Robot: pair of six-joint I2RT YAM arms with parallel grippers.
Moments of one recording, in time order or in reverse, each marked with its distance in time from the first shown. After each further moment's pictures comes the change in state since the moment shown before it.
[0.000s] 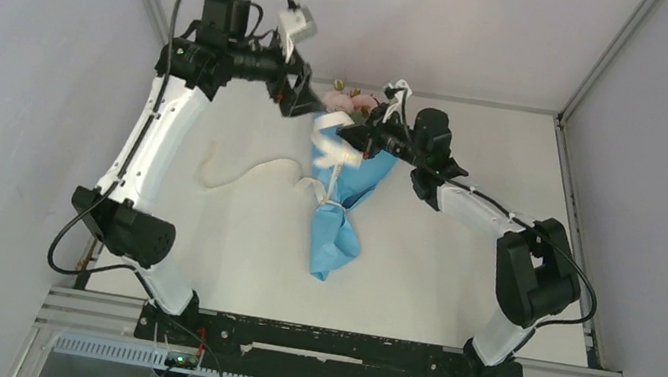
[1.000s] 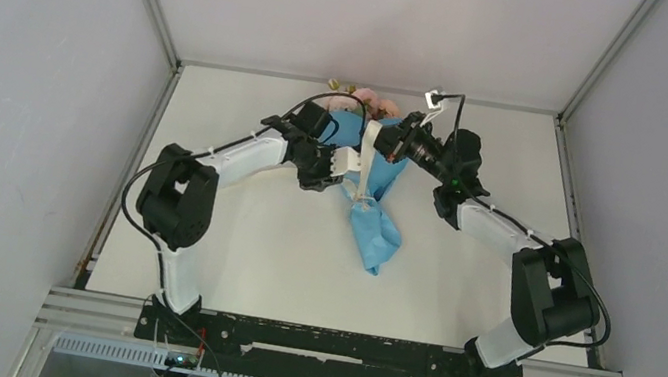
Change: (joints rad) left arm -0.206 0.191 -0.678 0.234 -0.462 0.666; right arm -0.096 -0.129 -0.205 0.240 -0.010 0.395
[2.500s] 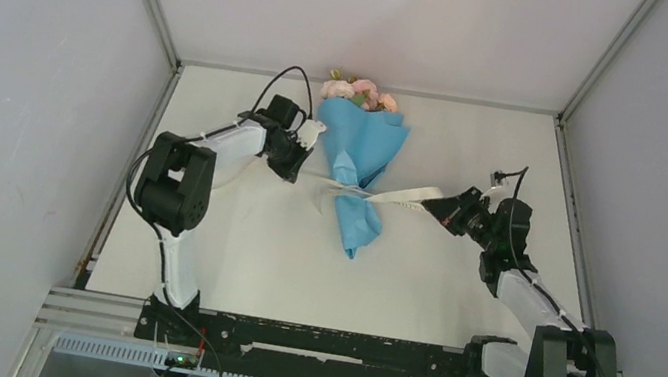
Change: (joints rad) left arm 0.195 0.080 -0.031 0.080 -0.096 -0.621; right arm -0.365 -0.438 -0.557 -0.280 0.017 0.151
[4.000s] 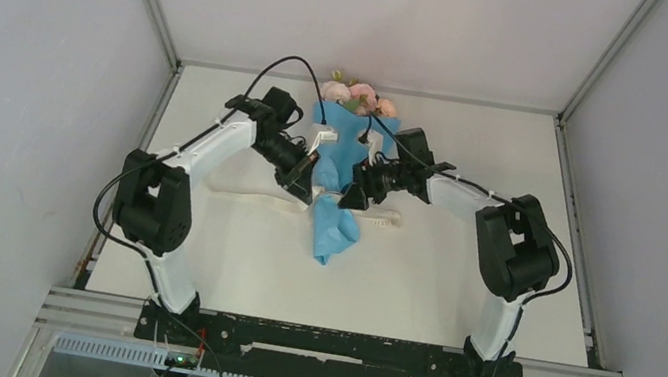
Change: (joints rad) left arm -0.051 -0.181 0.074 -0.467 0.547 0.202; right arm 0.422 0.727 0.802 -0.612 -0.253 -0.863
